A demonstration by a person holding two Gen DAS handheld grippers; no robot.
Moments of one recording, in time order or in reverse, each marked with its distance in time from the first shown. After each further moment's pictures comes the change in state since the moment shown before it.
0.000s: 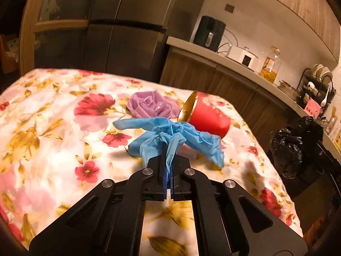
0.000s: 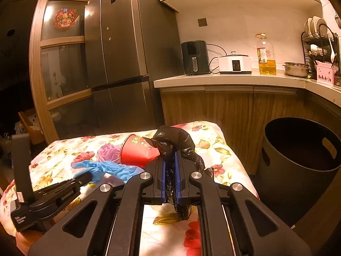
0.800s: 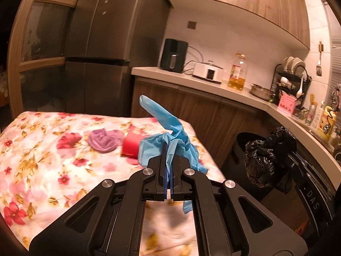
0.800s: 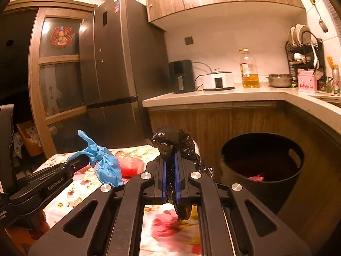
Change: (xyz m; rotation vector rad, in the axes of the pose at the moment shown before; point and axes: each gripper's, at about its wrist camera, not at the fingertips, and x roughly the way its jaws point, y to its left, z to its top) left arm -0.084 -0.119 0.011 0.151 -0.140 -0.097; right arm -0.087 -0.053 0.023 0.027 -0.105 -0.057
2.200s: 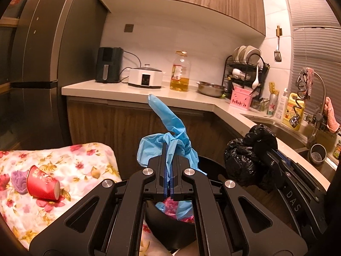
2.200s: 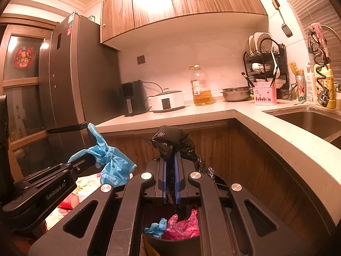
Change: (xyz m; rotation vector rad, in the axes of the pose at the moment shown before) left arm 0.075 -0.183 0.044 0.150 -0.023 -0.291; right arm 0.003 -0.140 0.058 0.062 -0.098 -0.239
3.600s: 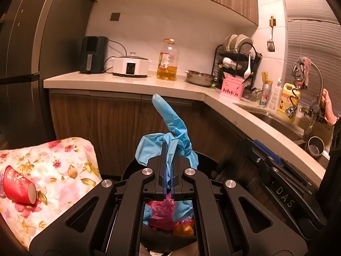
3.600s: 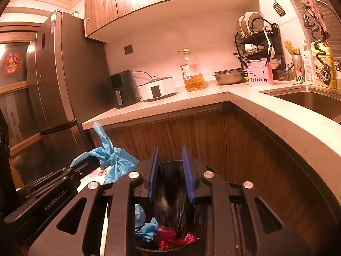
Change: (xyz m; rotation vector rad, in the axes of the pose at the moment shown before) left arm 0.059 -0.016 -0.011 0.016 0.064 -0.077; right arm 0.040 -0.028 -0.010 0.081 0.085 -0.023
